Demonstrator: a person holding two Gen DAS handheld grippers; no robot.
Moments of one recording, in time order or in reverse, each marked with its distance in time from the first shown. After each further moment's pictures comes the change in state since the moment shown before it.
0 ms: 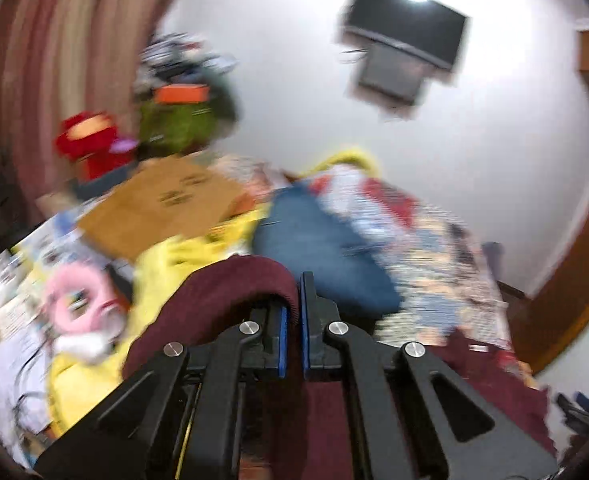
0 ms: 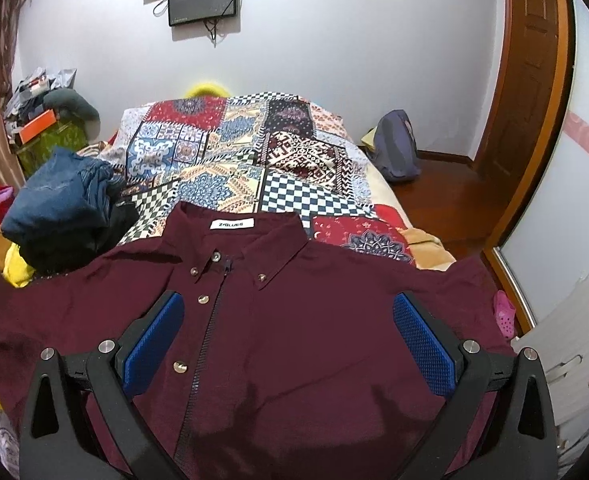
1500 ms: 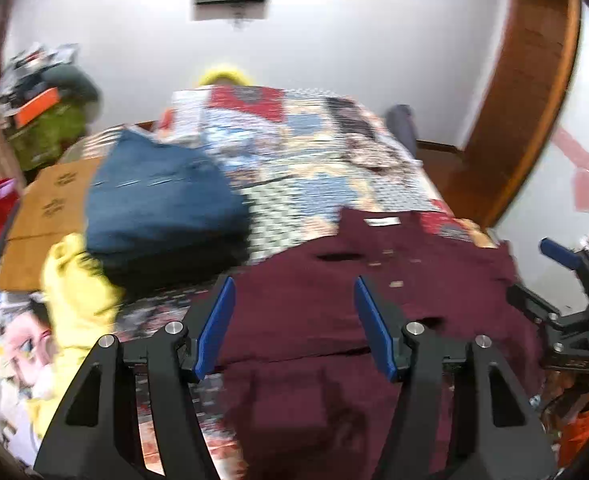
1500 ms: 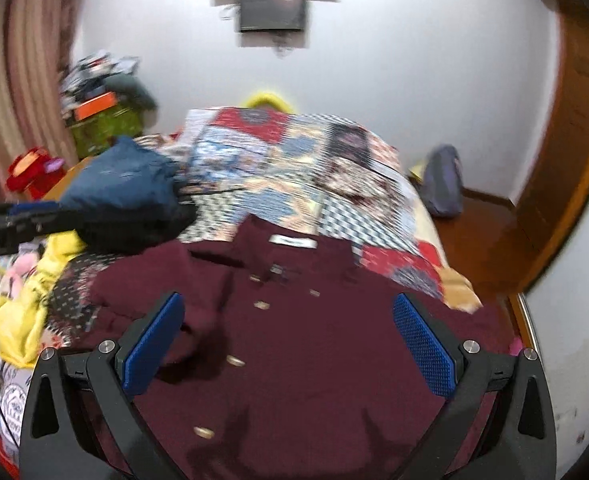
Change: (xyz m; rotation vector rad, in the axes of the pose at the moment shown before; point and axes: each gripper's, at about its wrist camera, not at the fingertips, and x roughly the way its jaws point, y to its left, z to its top) left arm 0.026 -0.122 -0.050 0.382 0.342 -0.189; right arm -0.030 0.059 0.008 -0.232 -0.052 0.187
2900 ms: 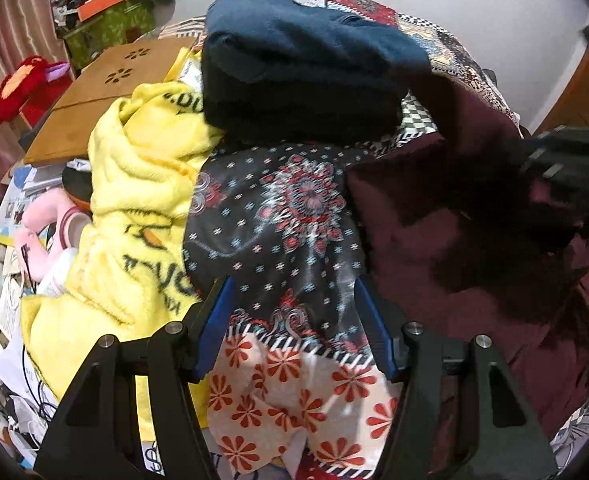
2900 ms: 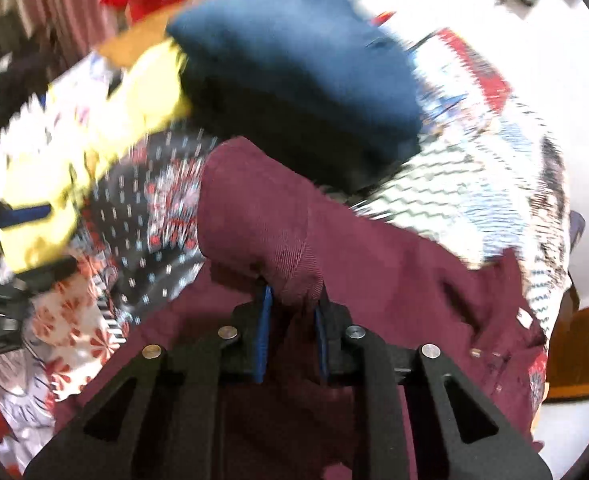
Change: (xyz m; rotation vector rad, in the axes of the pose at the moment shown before) left arm 0.060 0.121 -0.119 -0.173 0.226 0.135; right arm 0.140 0.144 0.019 -0.405 0.350 0.243
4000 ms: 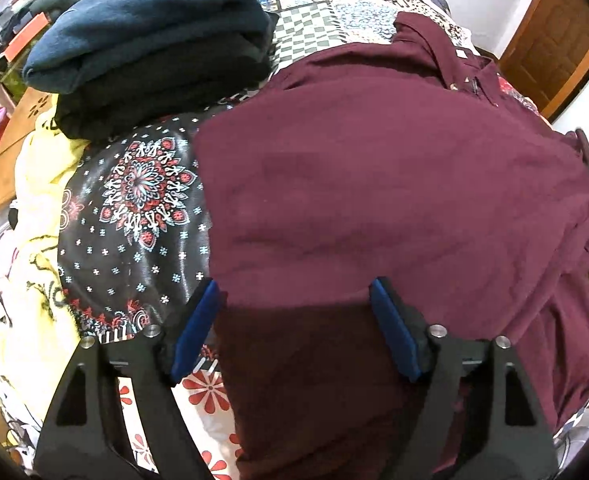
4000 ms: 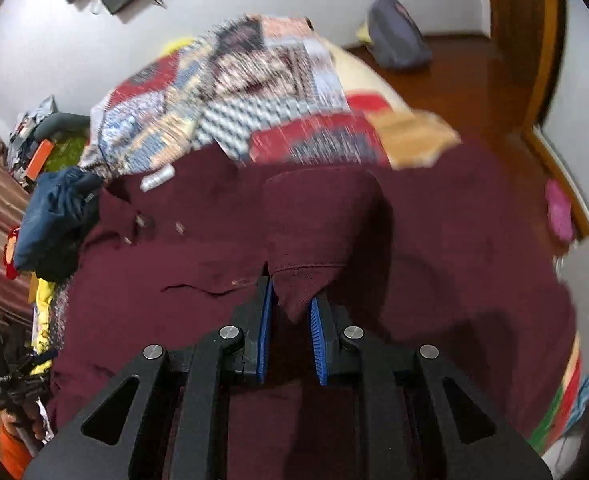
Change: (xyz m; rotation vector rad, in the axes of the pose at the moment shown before) left arm 0.052 -0.123 -0.010 0.206 0.154 -0.030; right arm -0.051 -0.236 -0.258 0.945 -0.094 -0.014
